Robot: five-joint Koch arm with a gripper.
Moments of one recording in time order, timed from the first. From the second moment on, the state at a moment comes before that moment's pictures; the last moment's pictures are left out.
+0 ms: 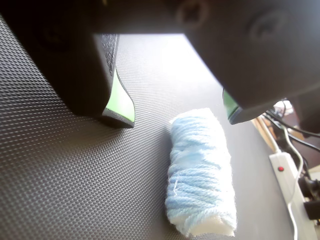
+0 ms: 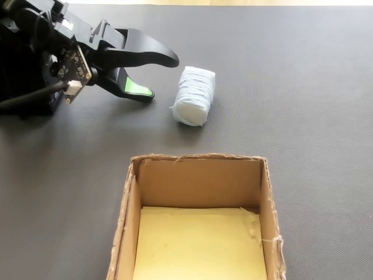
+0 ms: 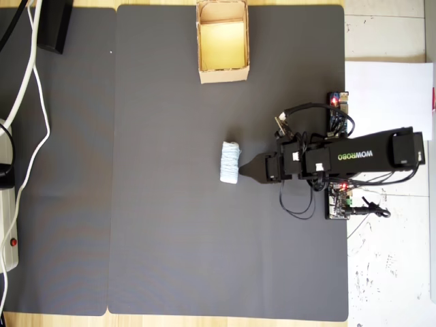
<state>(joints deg) -3.4 130.5 176.5 -3.0 90.5</state>
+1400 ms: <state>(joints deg) -2.9 130.5 162.9 10.1 86.7</state>
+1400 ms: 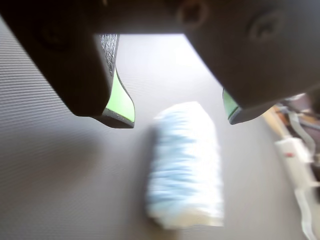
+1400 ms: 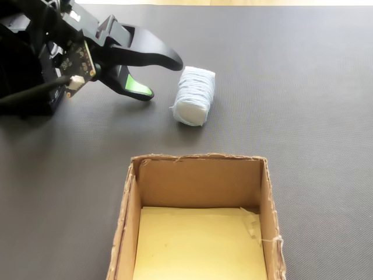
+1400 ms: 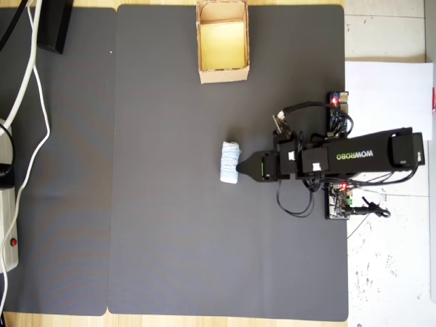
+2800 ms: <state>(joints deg) -1.1 93.3 131.0 35.8 84.6</state>
